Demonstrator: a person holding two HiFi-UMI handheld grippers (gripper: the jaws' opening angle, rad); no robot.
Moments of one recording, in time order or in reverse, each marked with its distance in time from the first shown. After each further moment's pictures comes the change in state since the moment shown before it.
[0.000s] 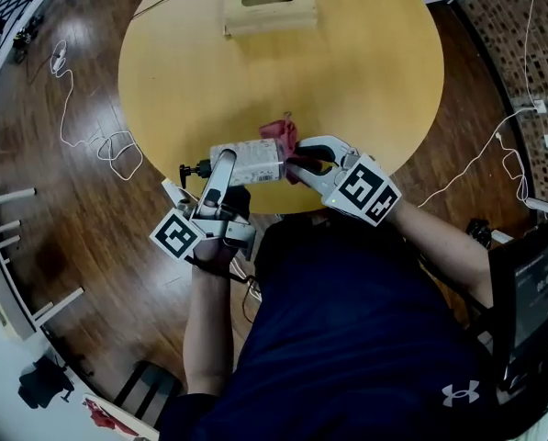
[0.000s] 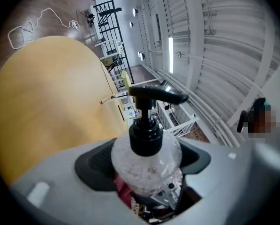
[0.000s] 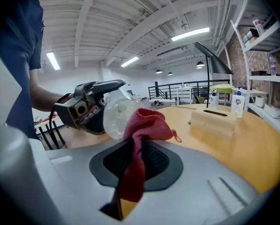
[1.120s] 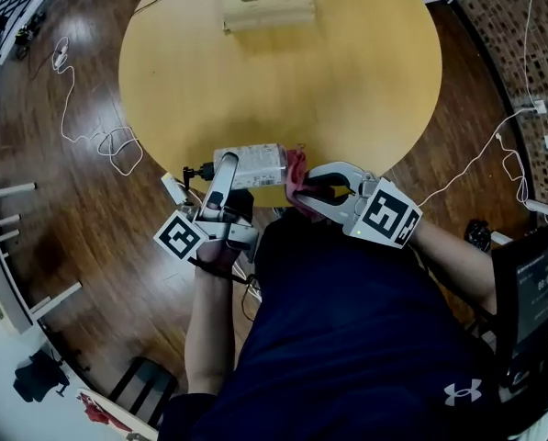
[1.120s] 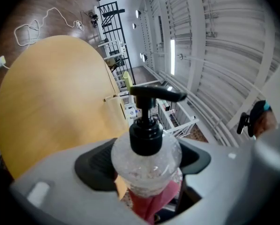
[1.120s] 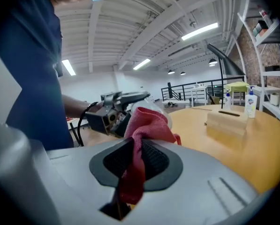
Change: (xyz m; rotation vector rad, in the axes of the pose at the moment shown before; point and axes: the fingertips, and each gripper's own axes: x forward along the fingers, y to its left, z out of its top) left arm 0.000 -0.003 -0.040 -0.012 -0.011 -0.004; right arm -0.069 0.054 -0.008 -0.020 -0.049 0.178
